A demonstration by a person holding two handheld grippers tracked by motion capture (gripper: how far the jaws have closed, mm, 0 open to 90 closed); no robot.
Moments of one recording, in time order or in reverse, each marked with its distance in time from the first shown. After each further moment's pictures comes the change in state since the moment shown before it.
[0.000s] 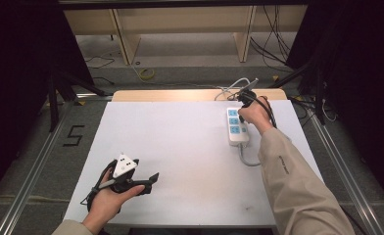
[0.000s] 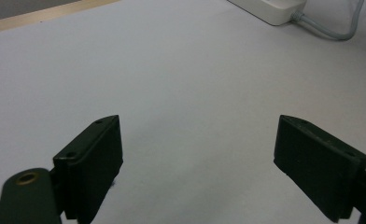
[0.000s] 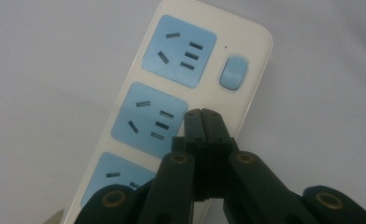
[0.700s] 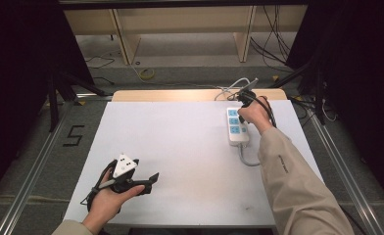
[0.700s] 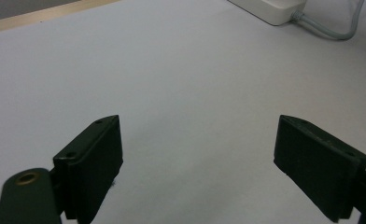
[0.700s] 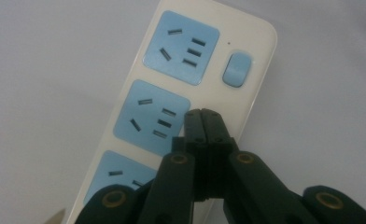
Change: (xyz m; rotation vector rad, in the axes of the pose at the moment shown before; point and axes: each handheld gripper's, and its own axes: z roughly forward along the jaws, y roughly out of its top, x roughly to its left) left arm 0.000 0.000 0.000 -0.001 0.001 0.000; right arm 0.000 0.001 0.001 0.018 0.009 0.007
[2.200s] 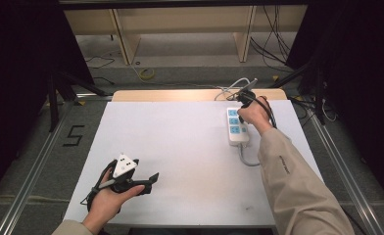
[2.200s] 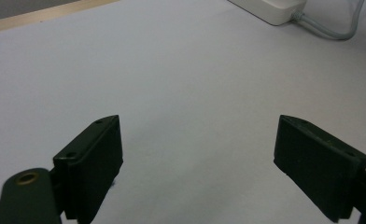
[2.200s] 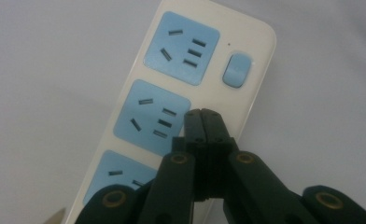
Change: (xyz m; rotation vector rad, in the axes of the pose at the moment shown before) left arm 0.000 0.000 0.000 0.001 -0.001 0.000; right arm 0.002 -0.001 -0.001 -0.006 -0.015 -0.006
